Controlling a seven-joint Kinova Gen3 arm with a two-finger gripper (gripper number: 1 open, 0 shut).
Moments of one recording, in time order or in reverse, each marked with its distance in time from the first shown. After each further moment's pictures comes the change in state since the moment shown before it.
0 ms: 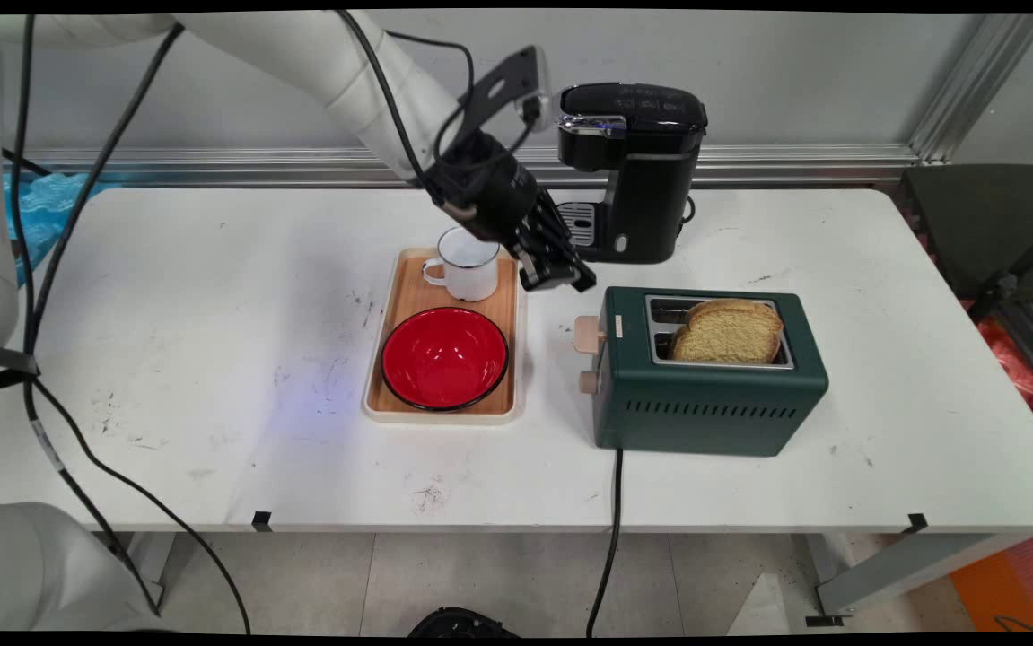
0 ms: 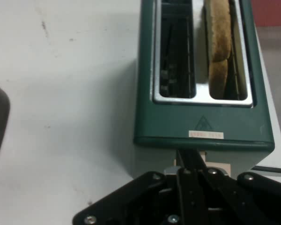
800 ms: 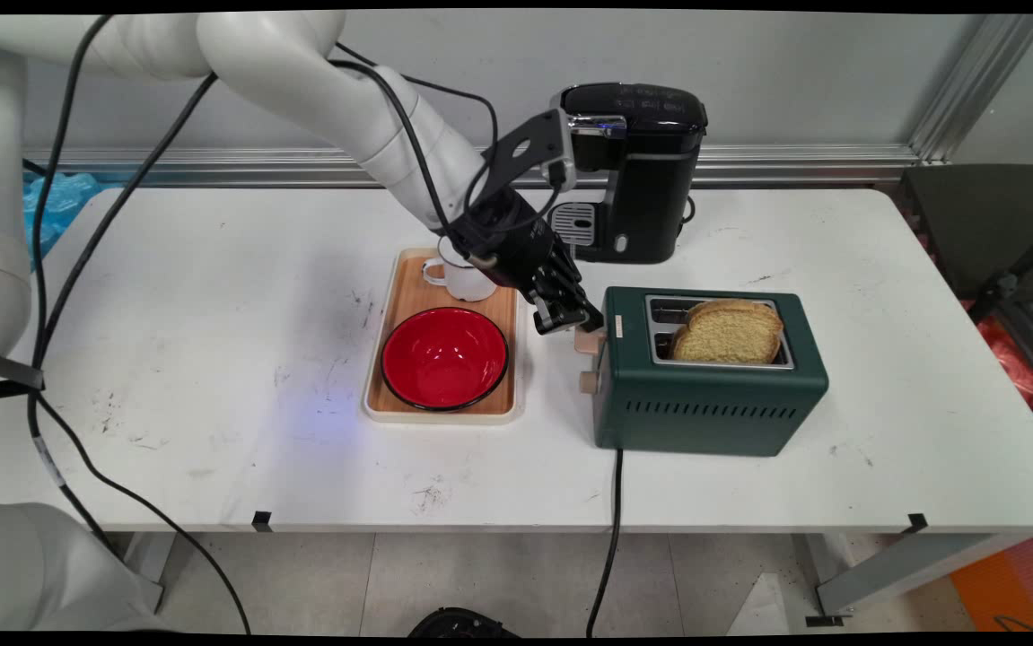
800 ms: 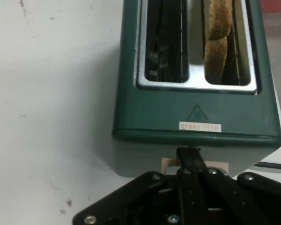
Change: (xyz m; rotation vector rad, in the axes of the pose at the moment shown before) arm -0.010 0.012 0.040 -0.009 -0.035 -0.012
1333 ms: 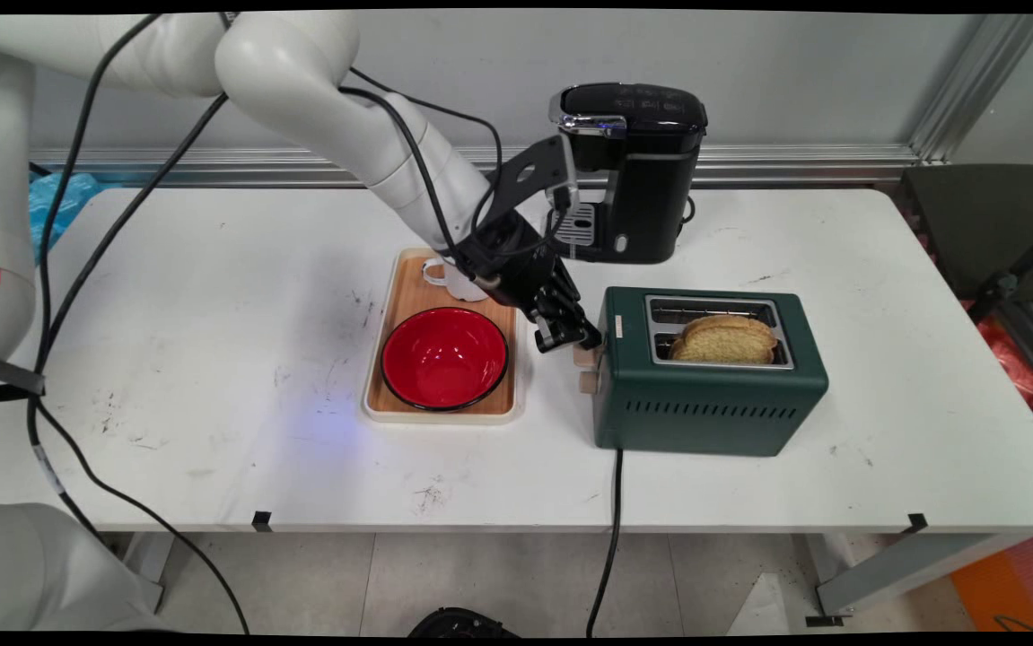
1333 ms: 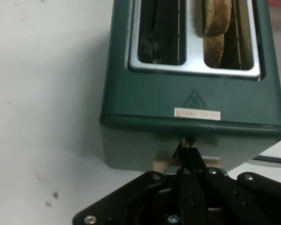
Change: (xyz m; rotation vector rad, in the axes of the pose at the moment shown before) arm -0.009 0.005 0.016 -0.010 -0.022 -0.024
